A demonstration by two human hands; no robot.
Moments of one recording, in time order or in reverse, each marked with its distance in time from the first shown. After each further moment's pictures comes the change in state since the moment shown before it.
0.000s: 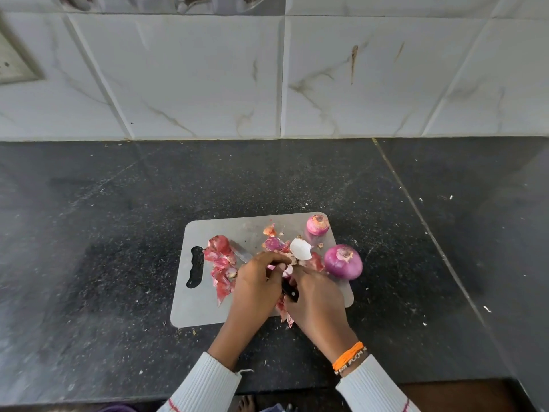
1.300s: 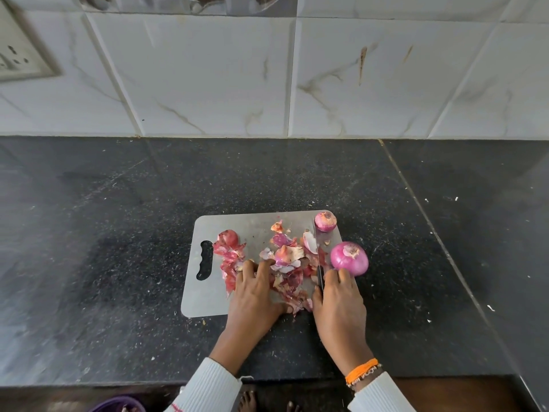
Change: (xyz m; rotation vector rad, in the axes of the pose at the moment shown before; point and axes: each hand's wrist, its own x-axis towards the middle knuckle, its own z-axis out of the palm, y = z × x) left_hand -0.025 -0.035 -0.001 0.422 -0.175 -0.028; right_hand -0.026 0.011 0.006 -0.149 0.156 0.242
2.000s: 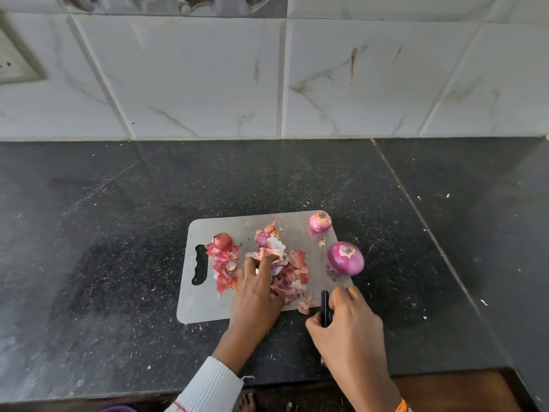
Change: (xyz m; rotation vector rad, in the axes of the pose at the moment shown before) left_hand 0.009 0.004 0.004 -0.050 0.062 0.035; right_hand -0.024 -0.012 -0.059 0.044 -0.194 0.044
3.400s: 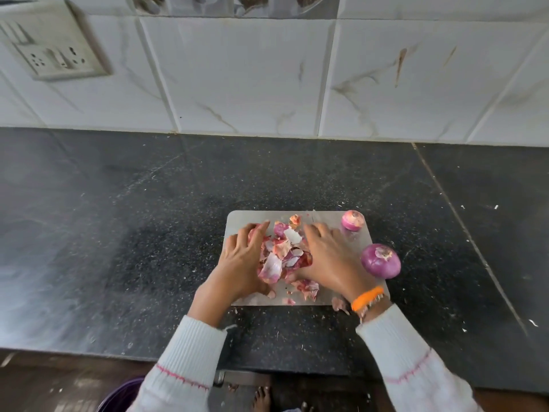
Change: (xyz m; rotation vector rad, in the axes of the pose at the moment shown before) left_hand 0.010 -0.036 -0.089 0.231 -0.226 -0.015; right_hand 0.086 -0.058 0.008 -0.202 -0.206 -0.481
